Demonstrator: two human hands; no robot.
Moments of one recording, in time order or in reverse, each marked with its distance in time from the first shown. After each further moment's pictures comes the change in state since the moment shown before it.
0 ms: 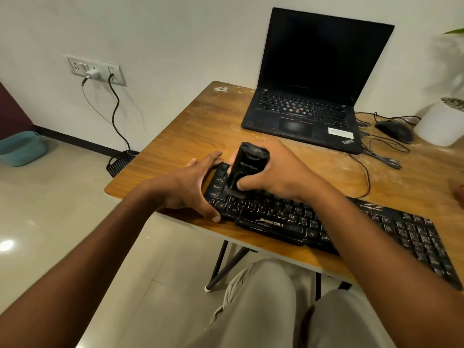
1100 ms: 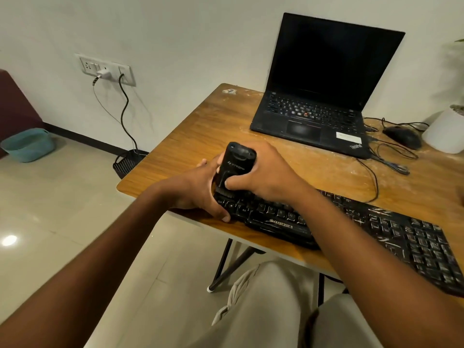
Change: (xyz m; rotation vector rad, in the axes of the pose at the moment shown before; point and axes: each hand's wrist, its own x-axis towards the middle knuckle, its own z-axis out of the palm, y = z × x) left_hand 0.004 -0.008 0.007 -0.067 0.027 0.106; right_hand 0.018 -0.012 0.031 -0.007 0.034 -0.094
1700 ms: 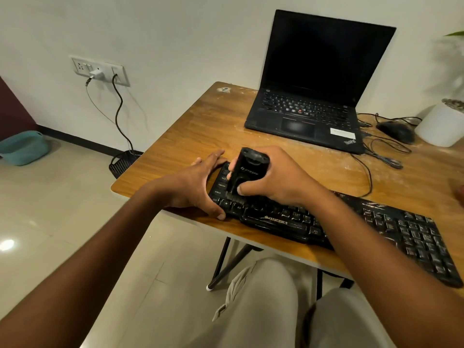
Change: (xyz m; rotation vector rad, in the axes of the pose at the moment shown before) left_hand -0.002 0.002 -0.004 0.074 -0.013 -0.041; right_hand -0.024 0.012 -0.022 0.048 -0.056 0.022
